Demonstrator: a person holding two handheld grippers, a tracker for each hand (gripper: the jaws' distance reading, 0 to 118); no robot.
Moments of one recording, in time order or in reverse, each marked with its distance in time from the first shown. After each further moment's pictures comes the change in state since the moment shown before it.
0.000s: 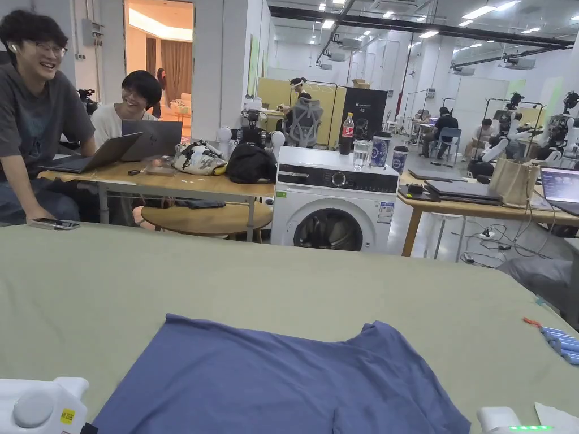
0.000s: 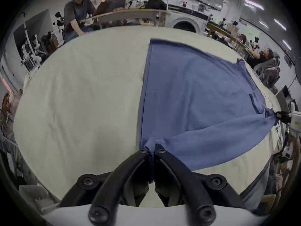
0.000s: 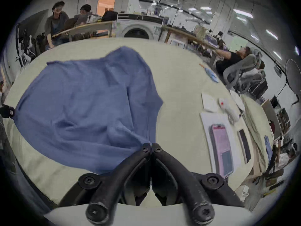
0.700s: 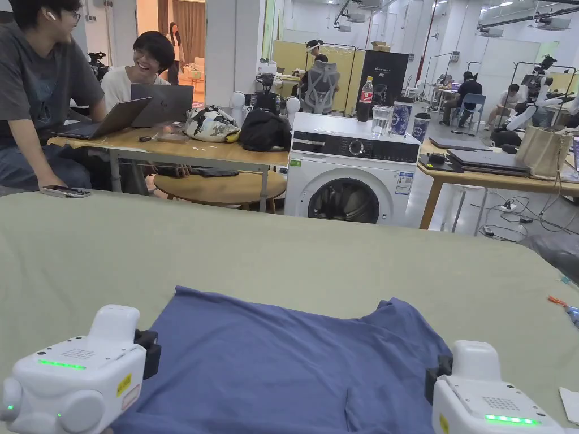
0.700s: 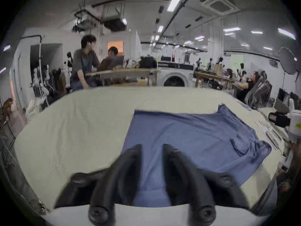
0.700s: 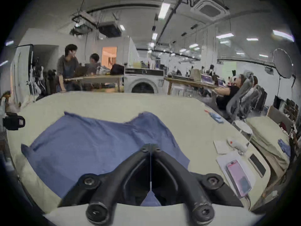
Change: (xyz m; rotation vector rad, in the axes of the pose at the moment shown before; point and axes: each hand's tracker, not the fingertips) left arm 0.093 0.000 0.057 0.628 0.032 -0.083; right arm -0.085 0.026 0.051 0.584 0.067 -0.105
